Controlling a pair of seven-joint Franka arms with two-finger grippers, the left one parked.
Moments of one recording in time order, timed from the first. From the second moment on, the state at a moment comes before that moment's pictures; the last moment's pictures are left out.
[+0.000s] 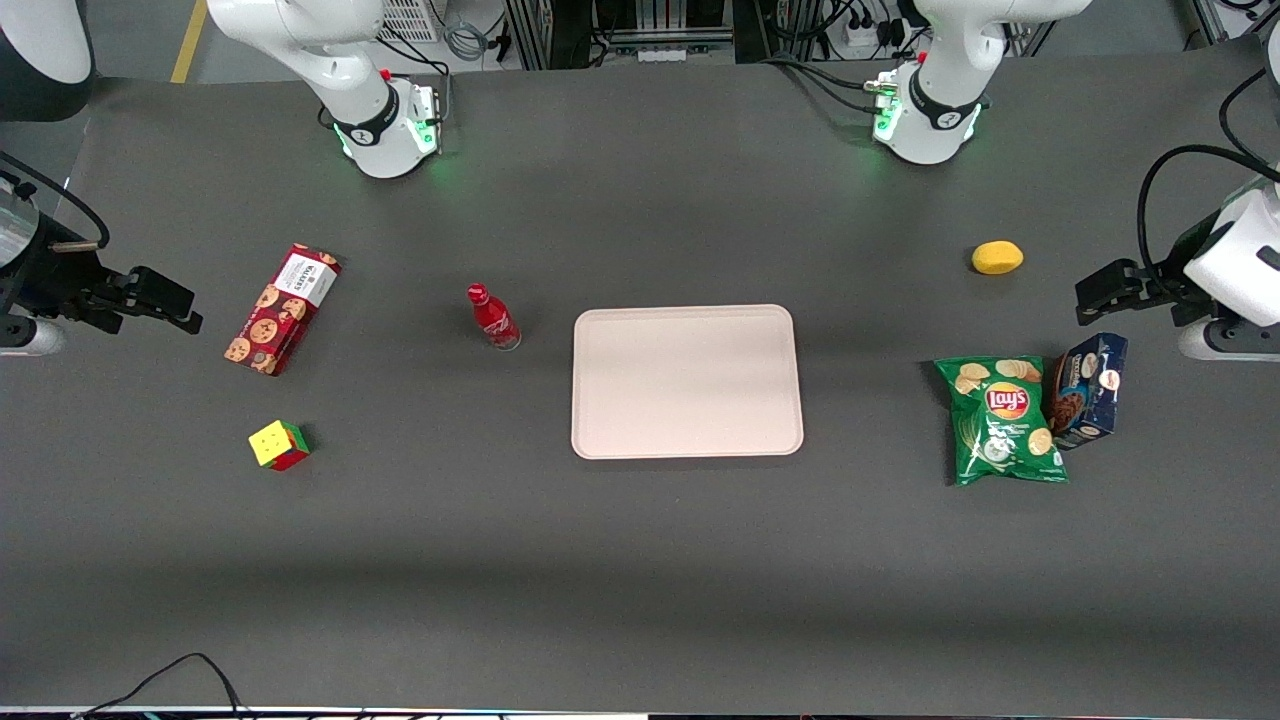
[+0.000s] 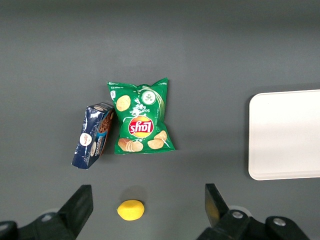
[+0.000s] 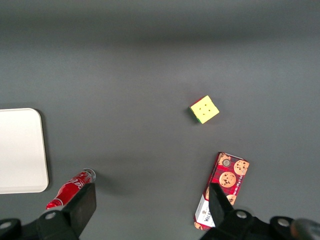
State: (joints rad) arm -0.04 0.00 0.03 -1.65 0.02 1.69 0.05
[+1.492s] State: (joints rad) arm -0.03 0.00 0.04 -1.66 0.02 1.68 0.04
